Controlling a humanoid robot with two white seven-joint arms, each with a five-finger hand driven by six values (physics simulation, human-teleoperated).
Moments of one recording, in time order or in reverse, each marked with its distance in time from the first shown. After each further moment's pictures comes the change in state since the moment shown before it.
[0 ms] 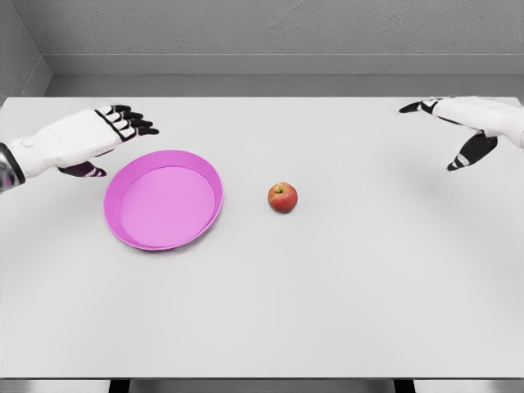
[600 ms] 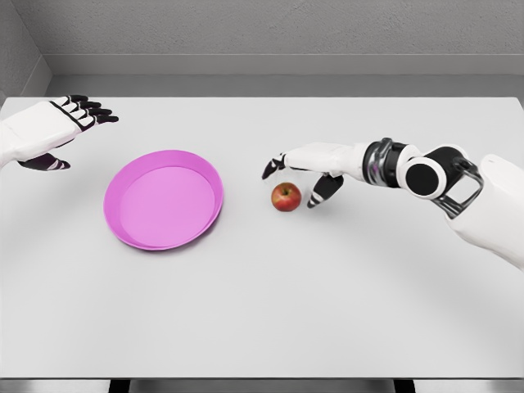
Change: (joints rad) left arm 0.015 0.098 0.017 0.128 0.003 0.000 0.136; right arm -0.201 0.364 0.373 -0.011 -0.001 0.096 0.000
